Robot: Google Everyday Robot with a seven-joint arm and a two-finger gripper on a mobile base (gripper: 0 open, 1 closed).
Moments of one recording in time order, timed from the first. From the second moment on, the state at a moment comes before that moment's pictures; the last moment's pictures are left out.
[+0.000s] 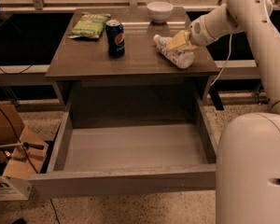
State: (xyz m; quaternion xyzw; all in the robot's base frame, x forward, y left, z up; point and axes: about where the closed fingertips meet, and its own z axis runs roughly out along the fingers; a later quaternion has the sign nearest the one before) arm 0.790 -0.157 0.856 -0.17 0.90 0.27 0.29
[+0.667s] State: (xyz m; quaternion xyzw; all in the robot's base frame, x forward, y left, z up) arm 0.792 -0.151 0.848 -0.17 0.90 0.27 0.29
